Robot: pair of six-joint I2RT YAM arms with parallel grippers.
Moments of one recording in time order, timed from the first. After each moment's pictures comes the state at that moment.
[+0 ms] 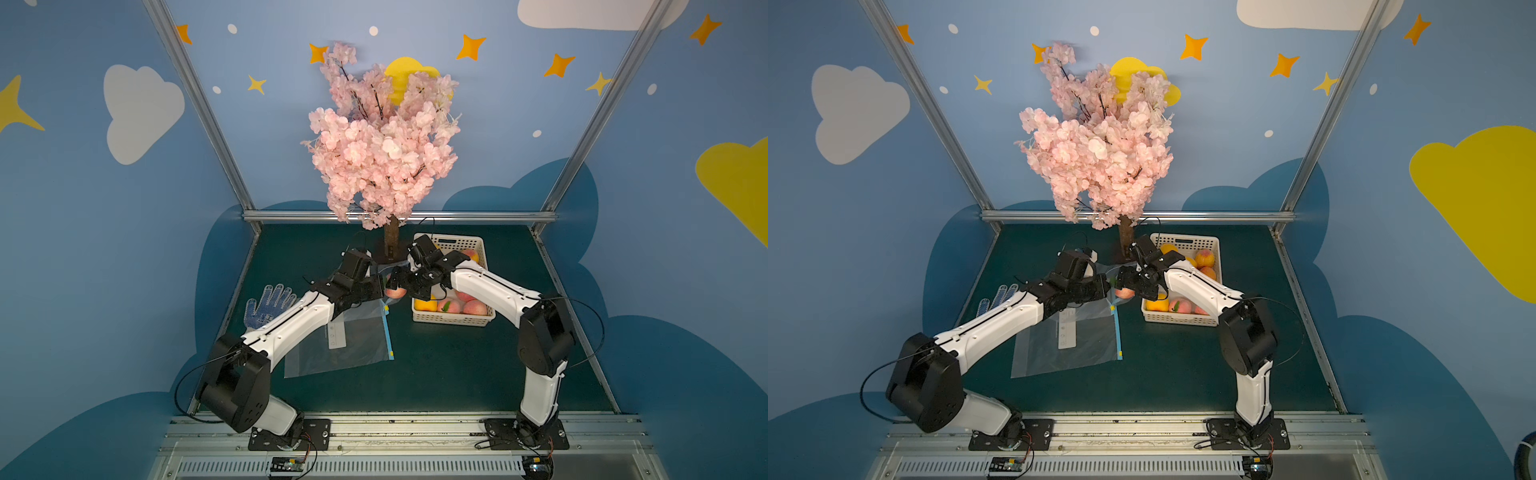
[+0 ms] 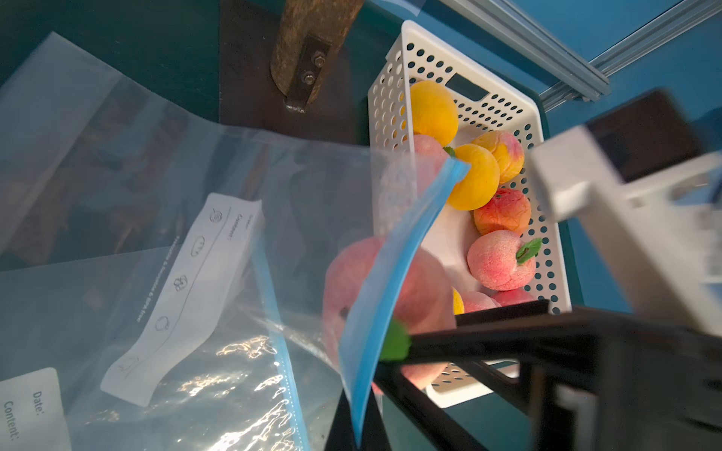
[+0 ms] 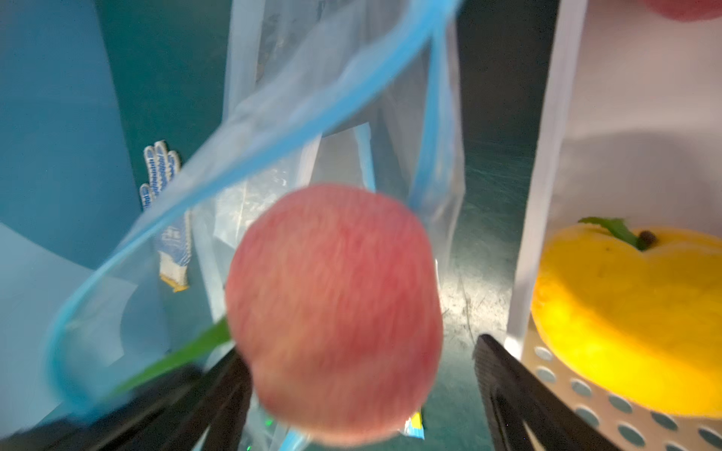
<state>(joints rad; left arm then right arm) -0.51 1.49 1.07 -0.34 0.12 -0.62 0.71 1.88 1.59 -0.70 -0.24 0.81</state>
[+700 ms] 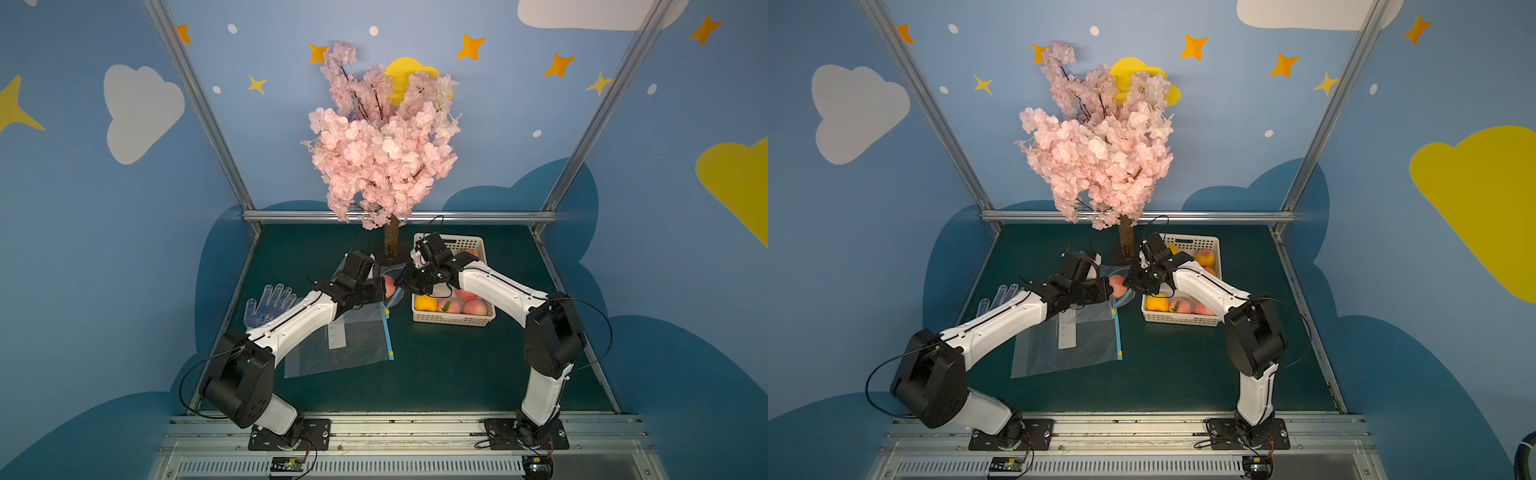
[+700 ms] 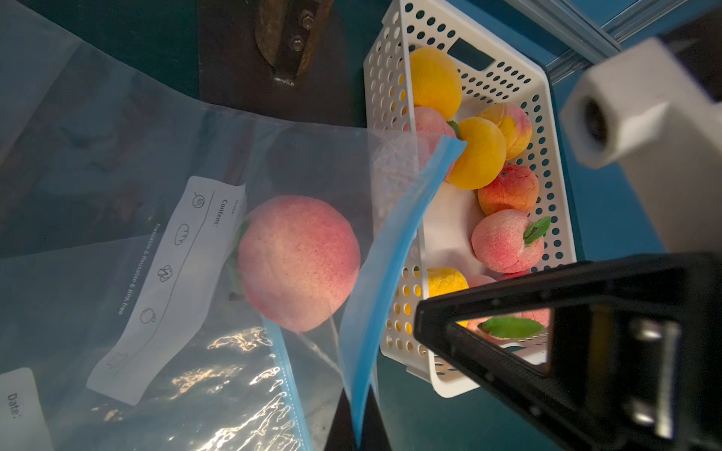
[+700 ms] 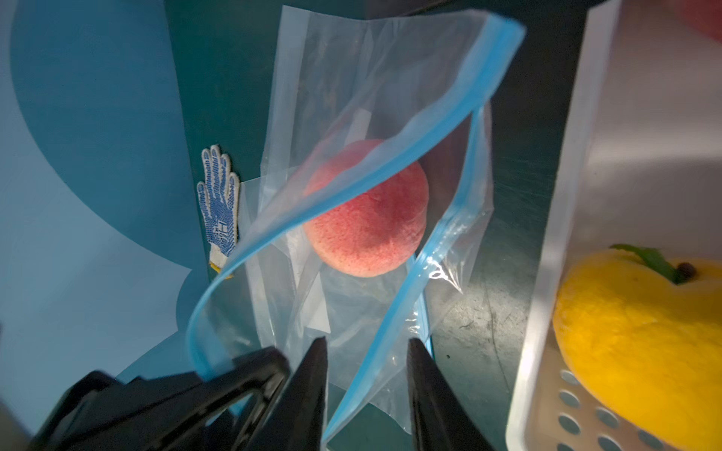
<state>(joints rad) -0.52 1.51 1.07 -0.34 0.15 -0.61 0.67 1.89 1.52 -0.58 -0.35 0.81</state>
